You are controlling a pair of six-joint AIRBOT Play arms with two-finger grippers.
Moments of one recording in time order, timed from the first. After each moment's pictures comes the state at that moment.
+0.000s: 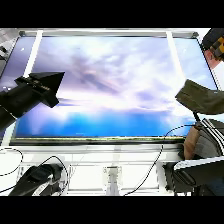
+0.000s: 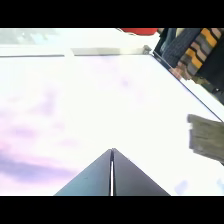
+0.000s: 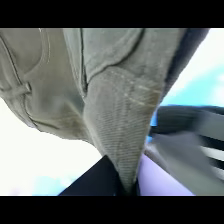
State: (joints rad) left arm -0.38 -0.55 1.01 1.16 -0.66 -1.47; right arm -0.92 -1.77 1.98 -1.38 1.75 1.66
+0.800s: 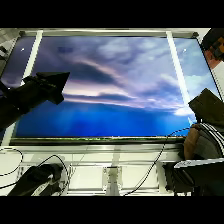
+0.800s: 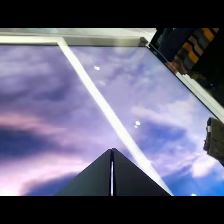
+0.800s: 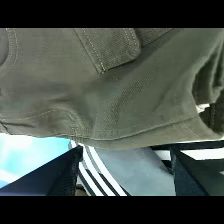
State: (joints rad) left arm -0.38 -0.58 1.01 1.13 -0.66 -1.46; right arm -1.00 -1.76 2.04 -1.57 1.84 1.69
